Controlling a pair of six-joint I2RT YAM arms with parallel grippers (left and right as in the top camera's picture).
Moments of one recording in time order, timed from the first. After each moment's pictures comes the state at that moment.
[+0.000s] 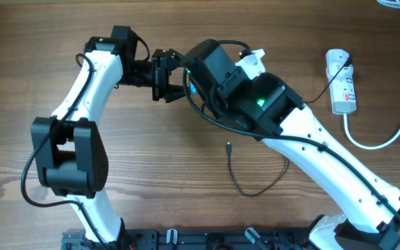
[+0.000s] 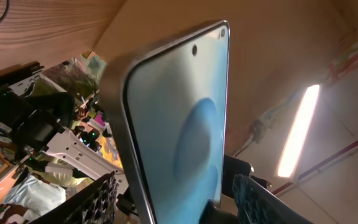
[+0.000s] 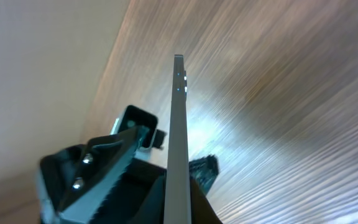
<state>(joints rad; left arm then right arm) -0.12 1.97 1.58 -1.21 1.56 -0.68 0.82 1.65 1.80 -1.06 0.31 1.69</state>
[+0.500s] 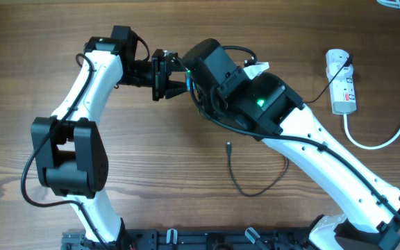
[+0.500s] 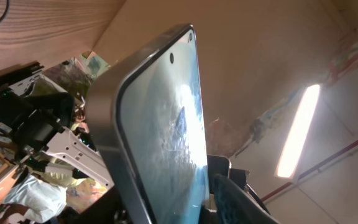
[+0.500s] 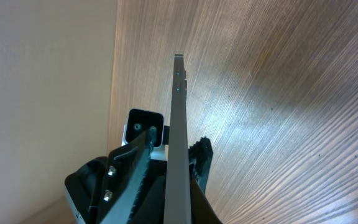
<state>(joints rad) -0.12 1.97 1.58 -1.21 1.56 -0.68 0.82 1.65 1.80 -1.06 0.28 1.94</state>
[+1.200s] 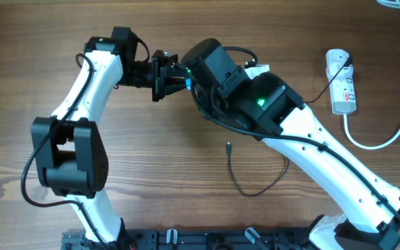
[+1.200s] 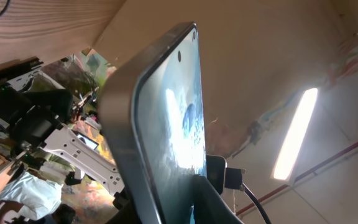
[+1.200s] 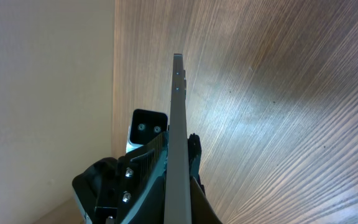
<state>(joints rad) -0.12 1.97 1.58 -1.24 1.56 -0.68 0.82 1.65 1.80 -1.06 0.27 1.98</state>
